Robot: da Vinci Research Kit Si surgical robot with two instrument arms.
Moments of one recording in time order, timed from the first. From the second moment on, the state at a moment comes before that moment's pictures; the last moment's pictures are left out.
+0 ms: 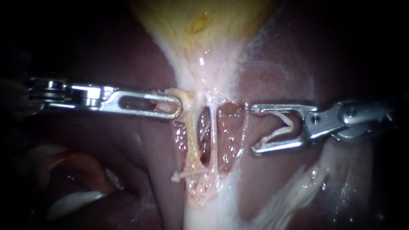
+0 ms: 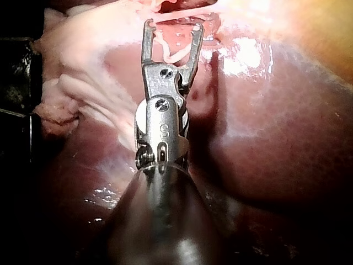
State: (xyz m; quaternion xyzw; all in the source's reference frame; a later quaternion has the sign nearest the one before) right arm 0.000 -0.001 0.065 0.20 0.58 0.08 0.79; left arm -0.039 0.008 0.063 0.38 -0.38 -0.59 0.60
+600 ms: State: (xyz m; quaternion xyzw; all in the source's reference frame) right arm 0.005 -0.005 0.068 0.21 0.58 0.05 0.79; left arm -0.039 0.007 0.061 0.38 -0.39 -0.59 0.59
